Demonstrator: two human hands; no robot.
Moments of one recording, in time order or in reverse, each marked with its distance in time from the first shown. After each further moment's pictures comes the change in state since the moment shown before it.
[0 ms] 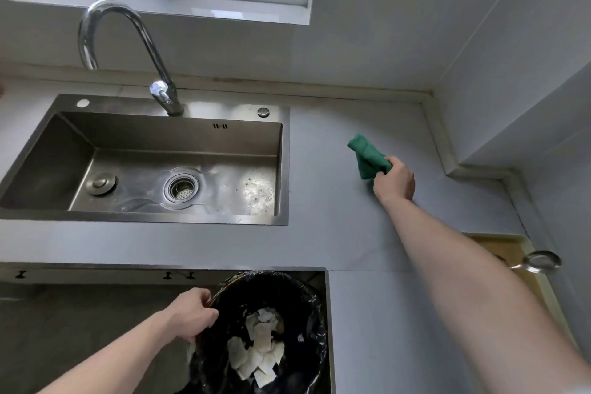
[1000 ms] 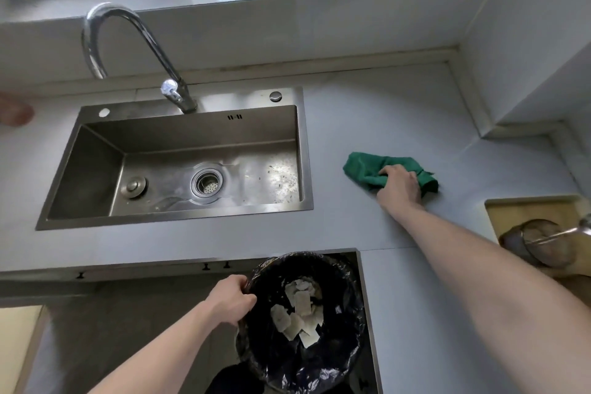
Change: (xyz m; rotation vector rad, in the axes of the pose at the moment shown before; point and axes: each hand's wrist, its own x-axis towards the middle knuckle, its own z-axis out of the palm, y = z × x) left_hand 0.007 0.011 -0.001 0.086 0.029 -0.023; right_hand -0.051 0.031 0.051 -0.307 -0.320 -0.142
